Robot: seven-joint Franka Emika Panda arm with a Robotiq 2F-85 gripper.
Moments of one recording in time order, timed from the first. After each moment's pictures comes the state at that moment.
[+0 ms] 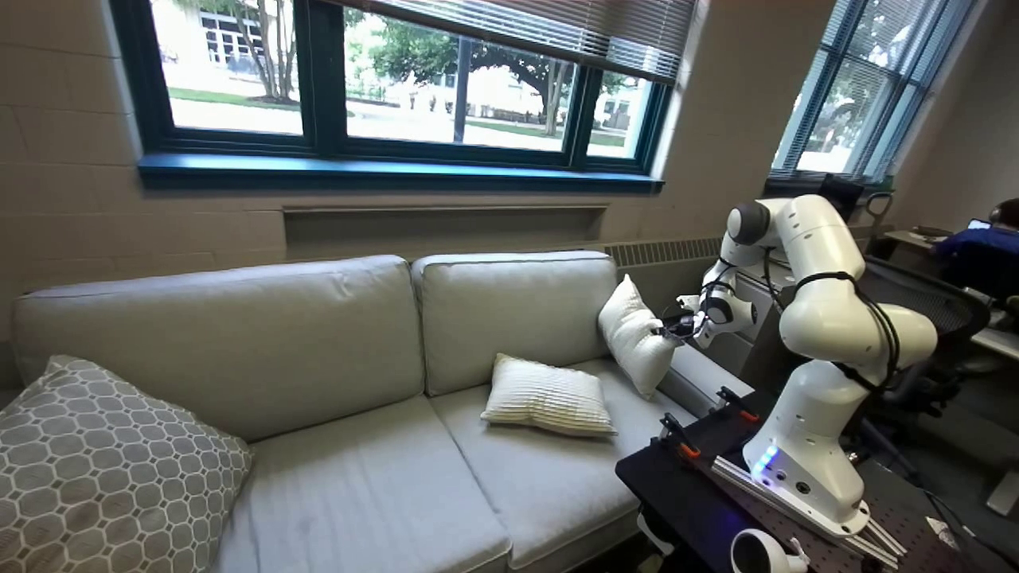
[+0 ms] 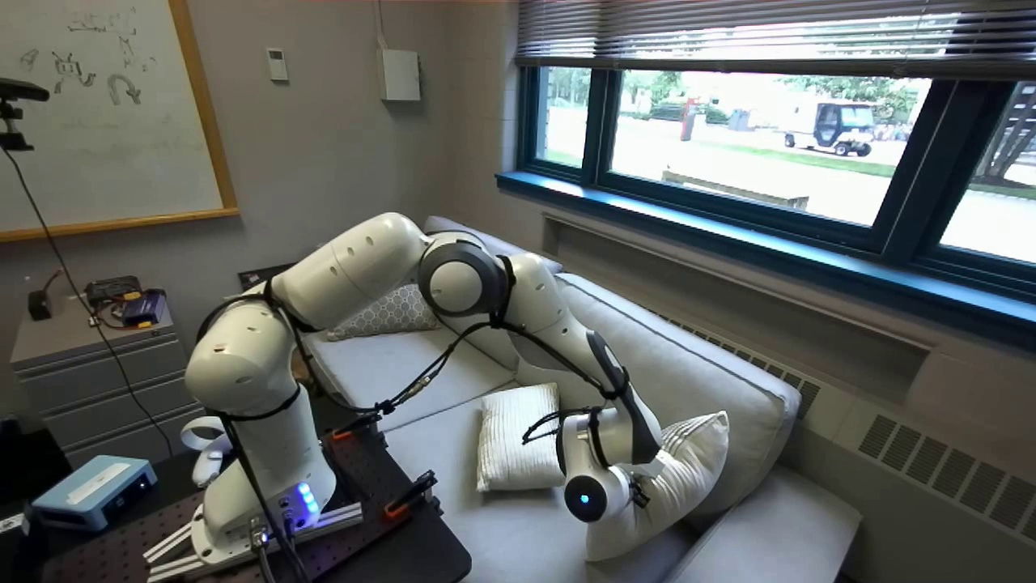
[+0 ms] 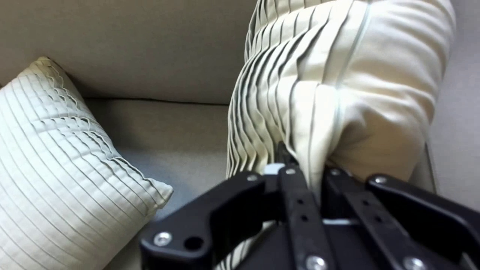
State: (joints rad) arm -0.50 0.97 -0.22 -1.75 1.93 2.30 0.81
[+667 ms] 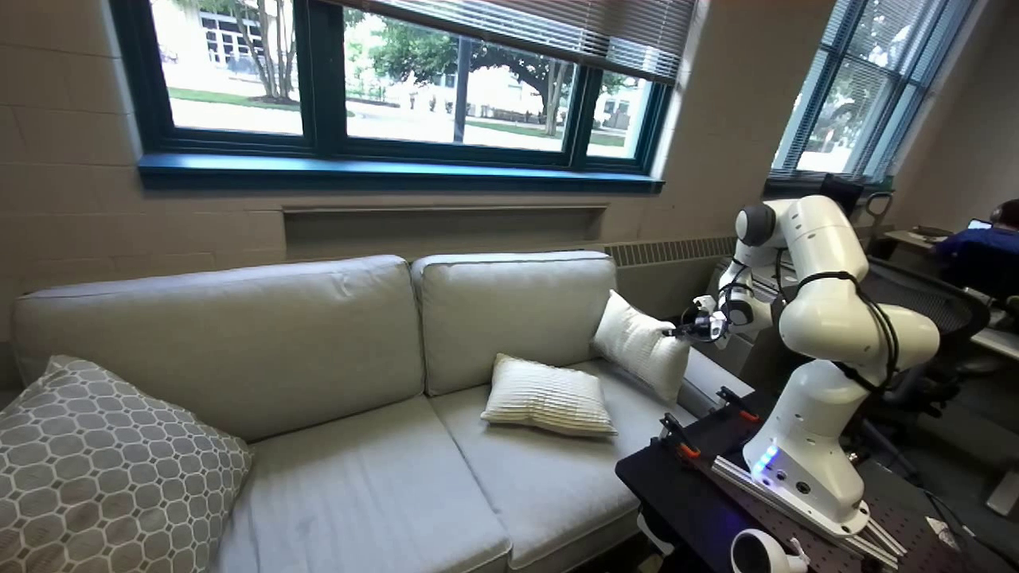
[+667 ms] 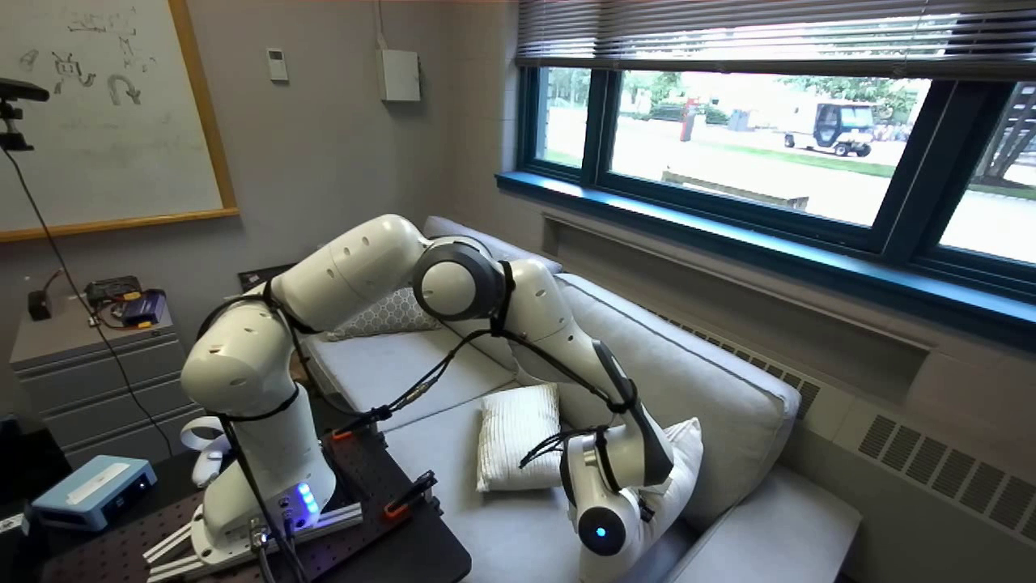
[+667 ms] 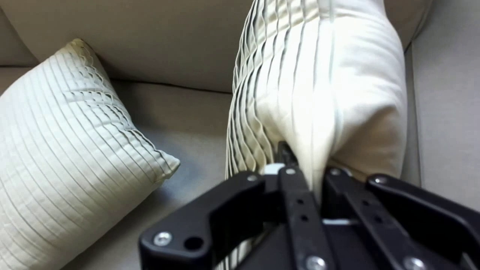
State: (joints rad) arm -0.54 0.97 -0.28 -1.75 1.78 2.15 0.83
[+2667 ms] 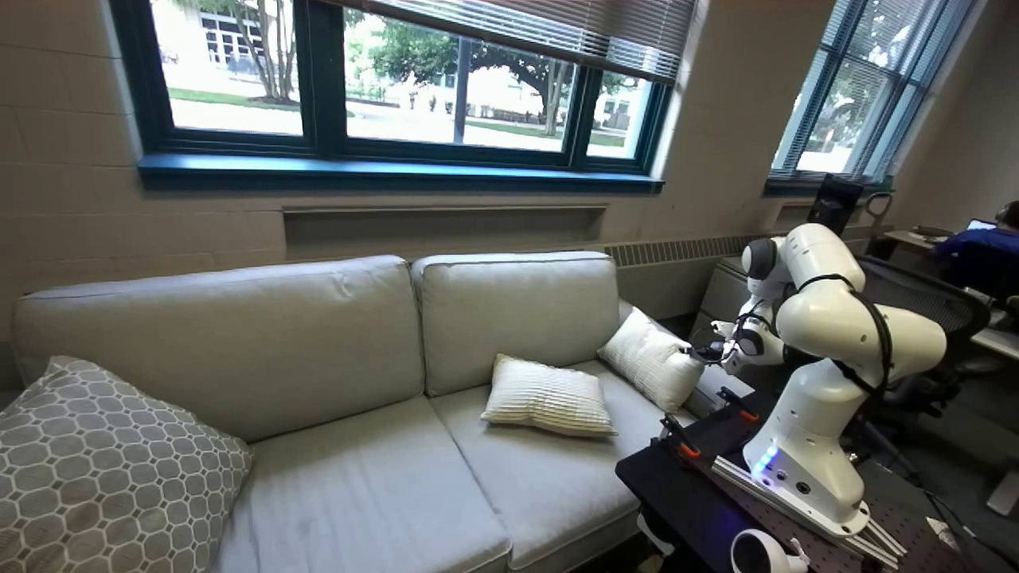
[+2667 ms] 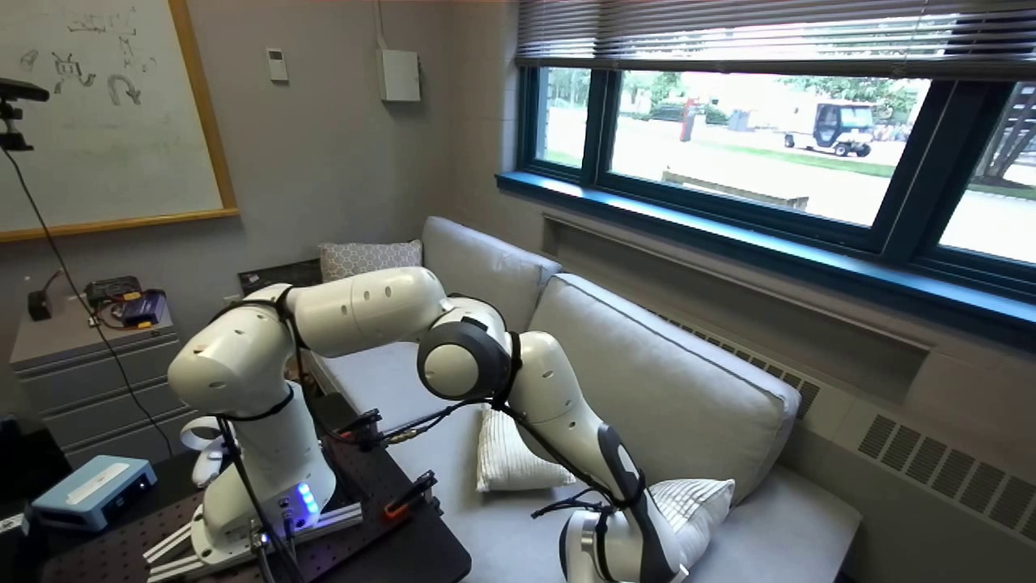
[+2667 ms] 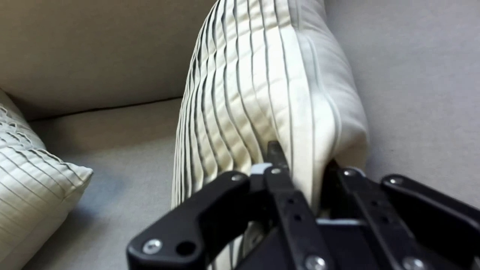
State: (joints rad) arm -0.73 1.24 -0.25 -1.50 1.95 2.11 0.85
